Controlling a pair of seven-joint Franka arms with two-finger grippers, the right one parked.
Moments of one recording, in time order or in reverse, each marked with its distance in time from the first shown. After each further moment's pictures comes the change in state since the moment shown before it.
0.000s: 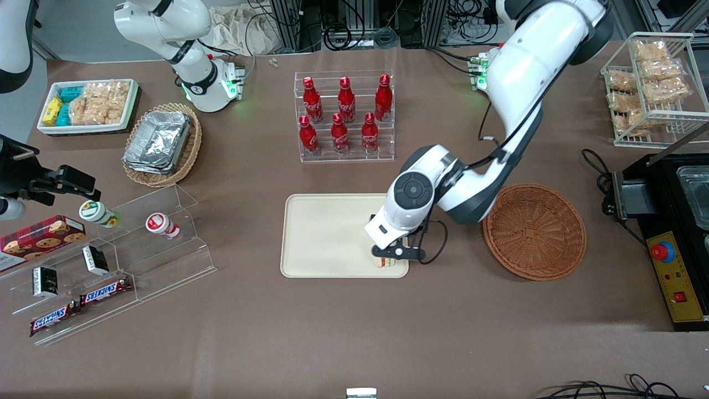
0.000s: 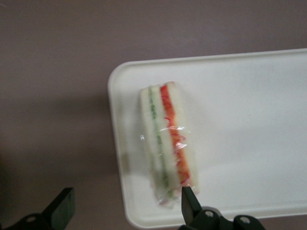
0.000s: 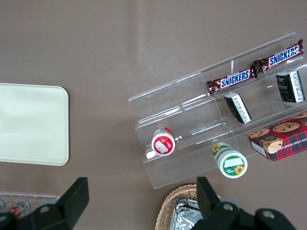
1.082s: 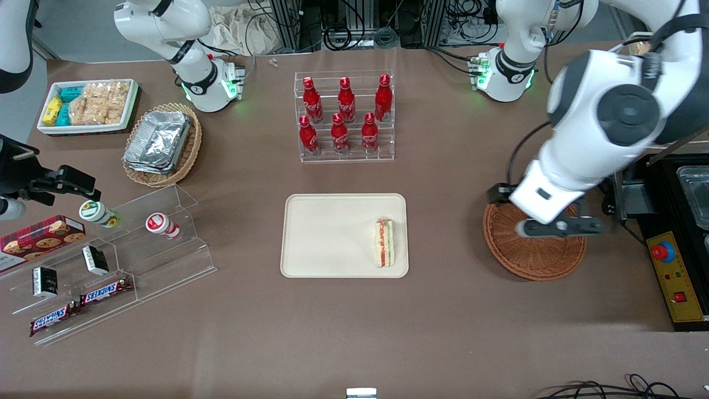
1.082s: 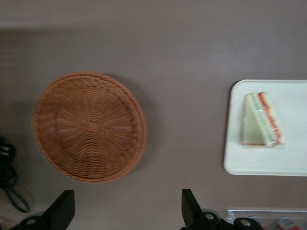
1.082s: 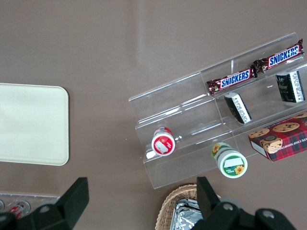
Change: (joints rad) arm 0.008 -0.432 0.433 -0.073 -0.241 -0.326 0.417
